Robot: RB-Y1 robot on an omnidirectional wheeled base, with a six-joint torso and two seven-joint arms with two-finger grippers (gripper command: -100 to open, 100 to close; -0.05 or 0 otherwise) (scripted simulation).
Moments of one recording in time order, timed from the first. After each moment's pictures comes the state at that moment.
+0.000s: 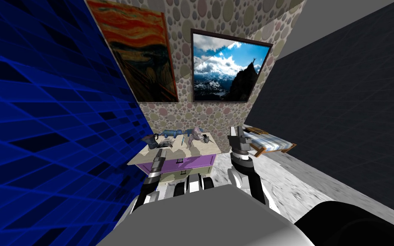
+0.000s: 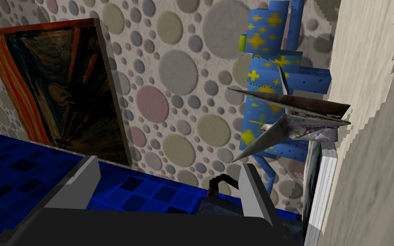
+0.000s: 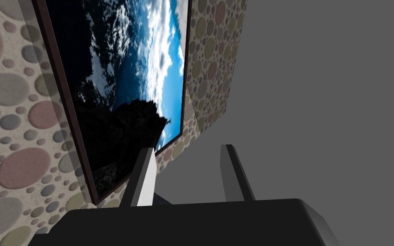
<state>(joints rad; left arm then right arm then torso) 0.37 0.19 -0.04 -1.57 0.02 -0.80 0.03 0.53 -0.04 -0.02 -2.40 -0.05 -0.64 -0.03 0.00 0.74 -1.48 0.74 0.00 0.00</state>
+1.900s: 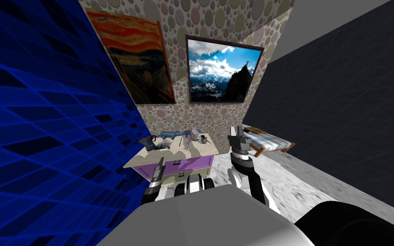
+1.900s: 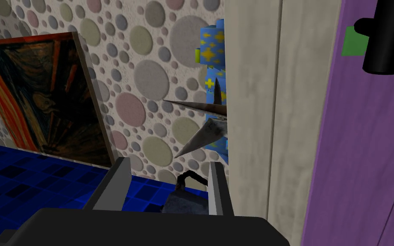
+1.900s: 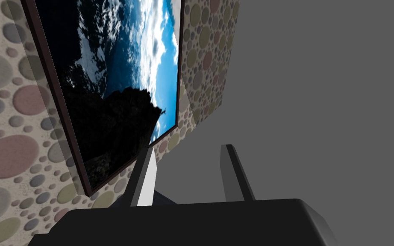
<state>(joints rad) 0.29 0.17 -0.03 -1.16 0.02 -1.06 0.02 0.53 -0.04 -0.02 -2.40 -0.05 -0.64 -0.03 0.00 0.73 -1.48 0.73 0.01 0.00</state>
